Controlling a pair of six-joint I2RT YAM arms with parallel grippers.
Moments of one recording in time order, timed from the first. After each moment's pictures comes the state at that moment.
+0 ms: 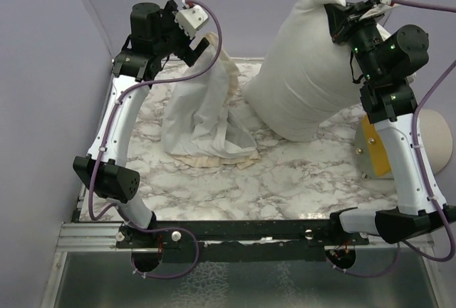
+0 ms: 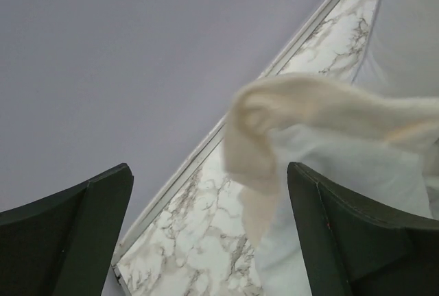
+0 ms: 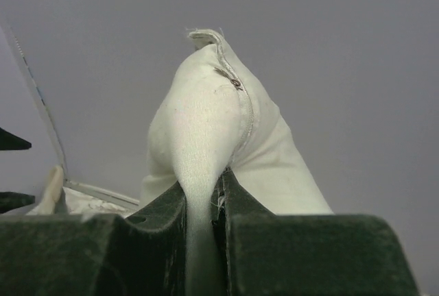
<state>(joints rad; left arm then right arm) -0.22 1.67 1.97 -0.56 0.39 0.57 0.23 1.28 1.65 0.01 -0.13 0.04</state>
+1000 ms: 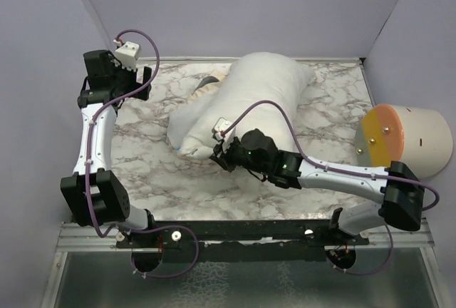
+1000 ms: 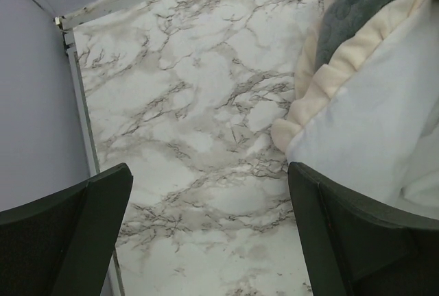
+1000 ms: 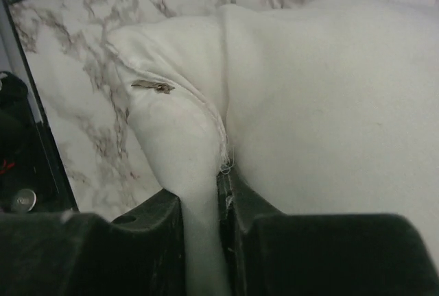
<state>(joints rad) 0.18 1.45 1.40 -0.49 0.35 0.32 1.12 1.39 1.01 0.14 0.06 -0.04</state>
